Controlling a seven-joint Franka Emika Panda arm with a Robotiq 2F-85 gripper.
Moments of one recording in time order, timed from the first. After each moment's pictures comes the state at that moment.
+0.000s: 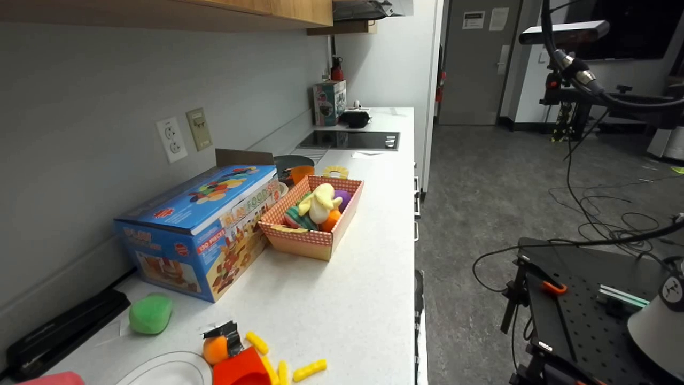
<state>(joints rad) -0.14 -0.17 0.05 -1.81 -0.36 2.40 0.65</state>
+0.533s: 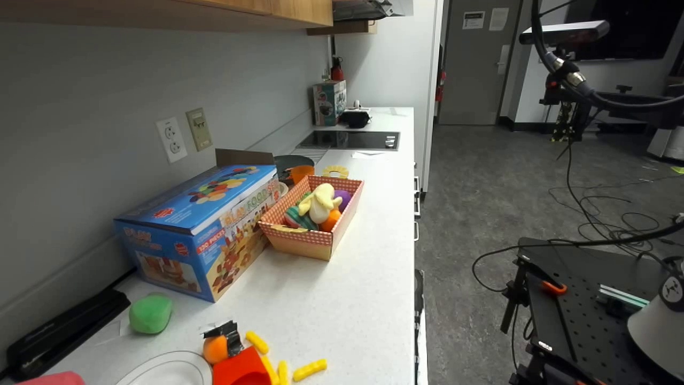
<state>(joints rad) -0.14 -0.12 0.04 -1.77 -0.37 2.45 0.66</state>
